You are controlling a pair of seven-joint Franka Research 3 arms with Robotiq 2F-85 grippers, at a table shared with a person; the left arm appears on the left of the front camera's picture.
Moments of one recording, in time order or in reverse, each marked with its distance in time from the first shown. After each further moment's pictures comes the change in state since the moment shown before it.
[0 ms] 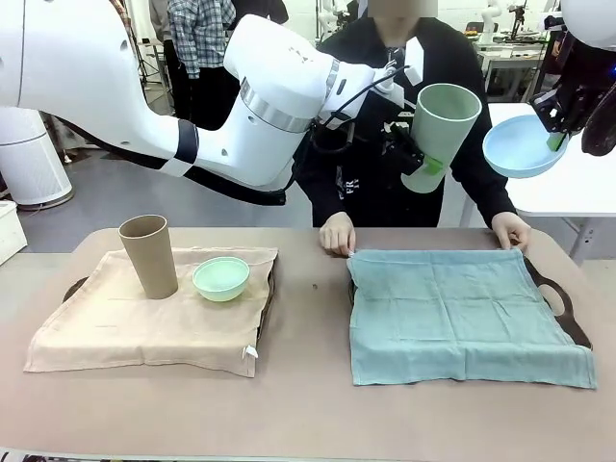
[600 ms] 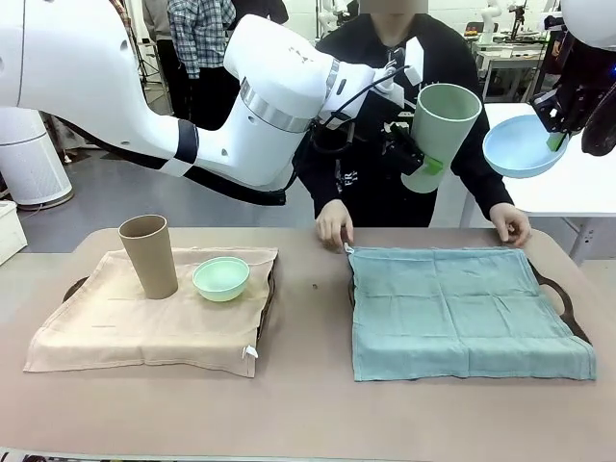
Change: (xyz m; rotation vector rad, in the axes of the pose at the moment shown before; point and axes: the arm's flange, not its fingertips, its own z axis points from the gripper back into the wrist) left arm 0.000 0.000 0.000 0.000 0.000 0.000; right arm 0.000 0.000 0.000 0.000 0.000 0.000
